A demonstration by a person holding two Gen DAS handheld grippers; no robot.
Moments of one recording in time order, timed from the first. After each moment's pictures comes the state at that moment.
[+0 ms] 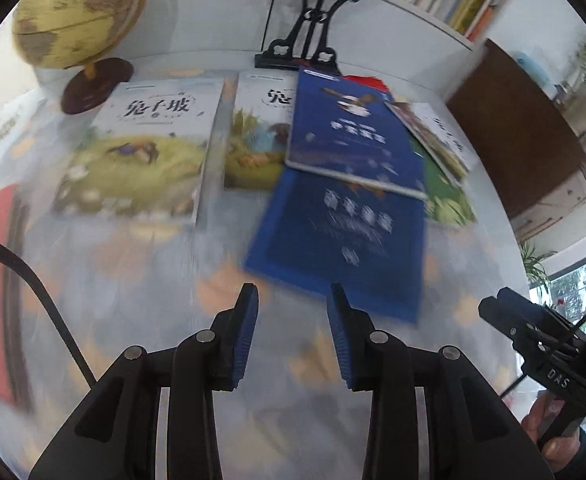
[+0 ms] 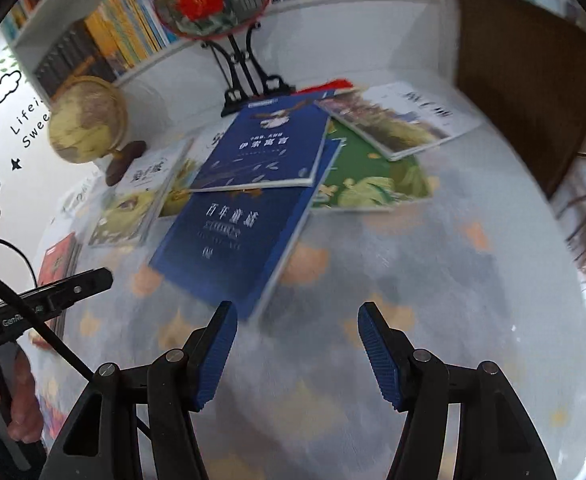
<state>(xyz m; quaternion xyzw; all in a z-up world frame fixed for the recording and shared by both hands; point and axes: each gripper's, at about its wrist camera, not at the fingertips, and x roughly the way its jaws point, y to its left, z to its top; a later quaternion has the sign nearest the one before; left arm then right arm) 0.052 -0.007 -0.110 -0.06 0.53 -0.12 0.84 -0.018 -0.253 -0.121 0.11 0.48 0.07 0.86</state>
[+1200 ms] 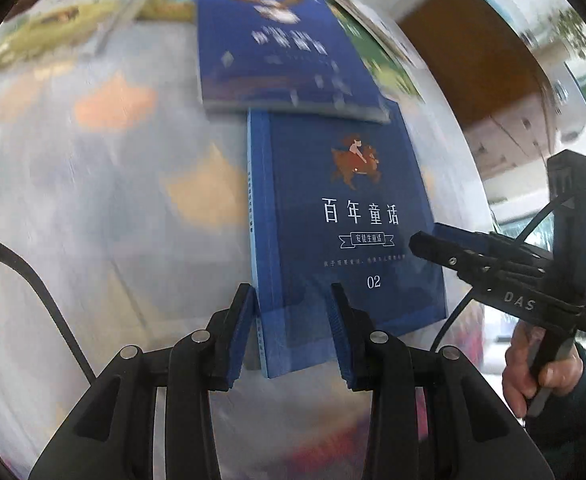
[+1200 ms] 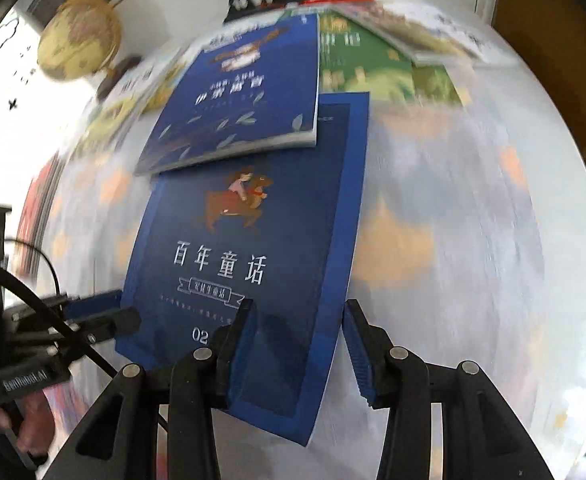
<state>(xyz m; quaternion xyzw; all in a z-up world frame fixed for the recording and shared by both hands) -0.046 -0.053 -0.169 -0.10 0.62 -0.23 0.74 -0.046 -0.262 -0.175 0.06 0.60 0.12 0.79</state>
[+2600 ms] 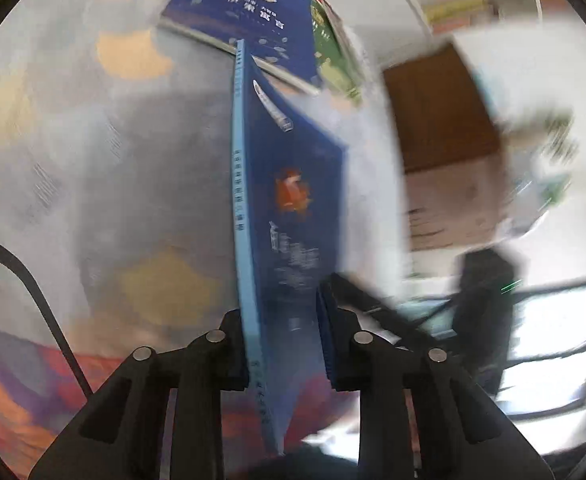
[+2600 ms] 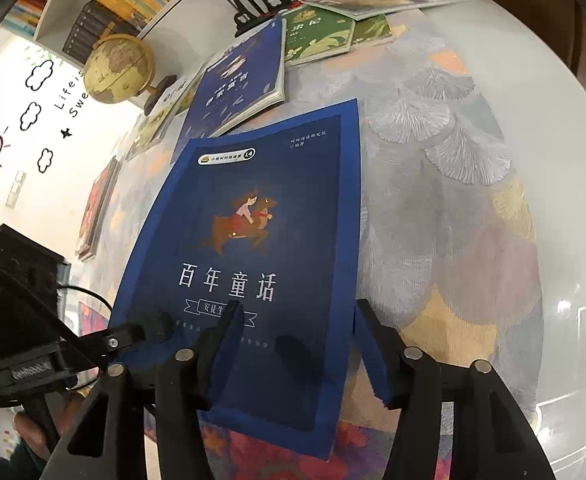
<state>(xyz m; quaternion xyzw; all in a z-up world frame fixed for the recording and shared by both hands) -0.104 -0.094 -0.174 -0.38 0.56 -0.23 0.70 -0.109 -0.338 -0.192 0.18 0.56 0.21 0.78</state>
